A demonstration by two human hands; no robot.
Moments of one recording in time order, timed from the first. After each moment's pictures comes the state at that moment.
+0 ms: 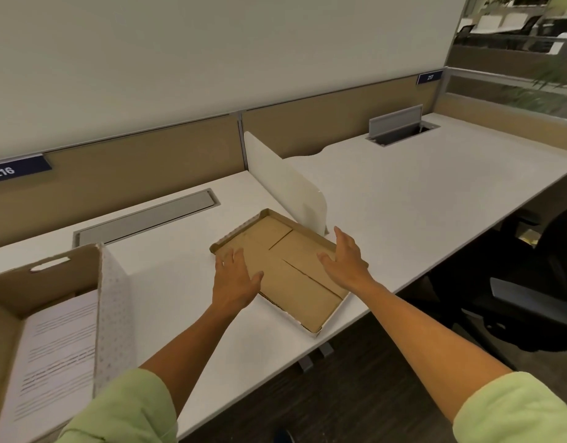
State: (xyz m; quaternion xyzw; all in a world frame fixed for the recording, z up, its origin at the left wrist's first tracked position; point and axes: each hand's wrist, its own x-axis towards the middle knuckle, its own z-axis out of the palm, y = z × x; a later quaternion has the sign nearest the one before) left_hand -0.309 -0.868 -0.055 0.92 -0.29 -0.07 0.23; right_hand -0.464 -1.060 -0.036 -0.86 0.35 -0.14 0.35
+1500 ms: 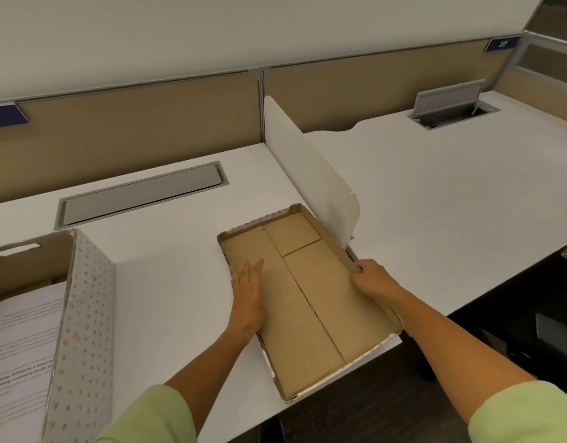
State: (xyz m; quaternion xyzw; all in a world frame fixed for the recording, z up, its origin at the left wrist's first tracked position) left_hand -0.274 -0.912 -0.152 0.90 -0.26 -0.13 0.32; right_hand -0.407 -1.159 -0.097 -0.81 0.41 0.08 0.42
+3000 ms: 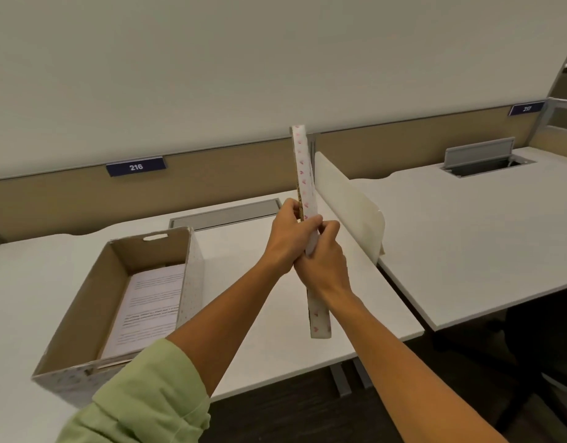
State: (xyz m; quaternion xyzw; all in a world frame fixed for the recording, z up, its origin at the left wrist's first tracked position) left_hand -0.377 -0.839 0.112 0.73 -0.21 -0.11 0.64; right_hand -0.436 -0.887 0.068 -0.83 0.21 -0.30 0.42
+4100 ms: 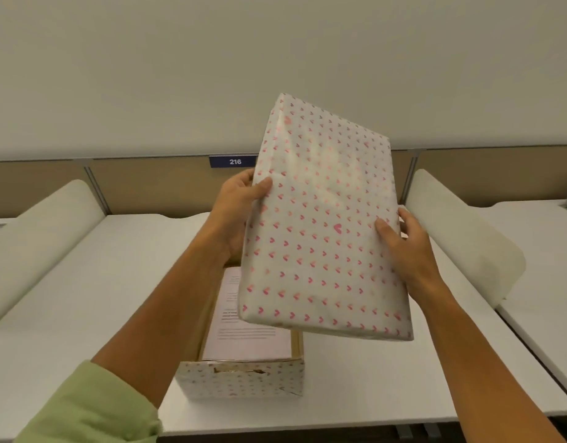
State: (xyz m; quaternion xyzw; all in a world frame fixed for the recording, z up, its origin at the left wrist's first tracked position) left_hand -0.242 -0.549 0.188 0.61 -0.12 -0.09 0.78; right_hand -0.320 -0.815 0.095 -0.77 0.18 -0.25 0.56
